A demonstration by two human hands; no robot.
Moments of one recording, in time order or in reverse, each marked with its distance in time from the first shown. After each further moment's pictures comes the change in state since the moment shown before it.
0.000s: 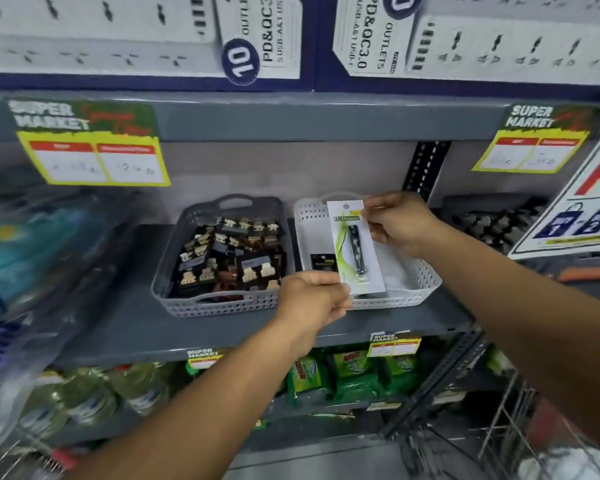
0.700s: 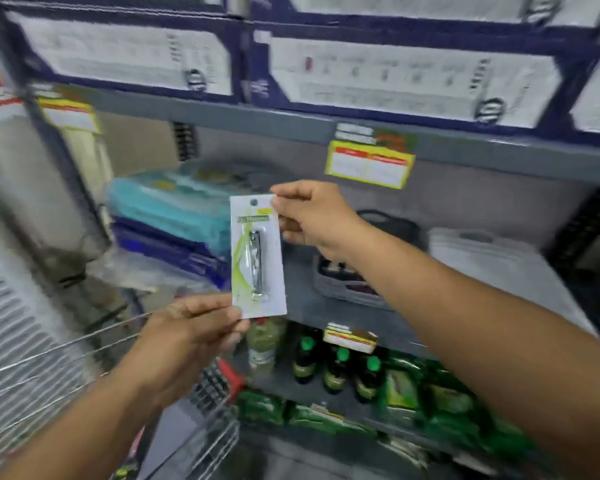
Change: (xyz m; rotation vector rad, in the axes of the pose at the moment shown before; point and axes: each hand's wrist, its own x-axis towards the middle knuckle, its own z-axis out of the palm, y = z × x) left_hand -0.222 0.009 -0.282 -0.232 0.321 0.269; right_hand -0.180 -0.097 0.298 0.134 -0.698 -0.242
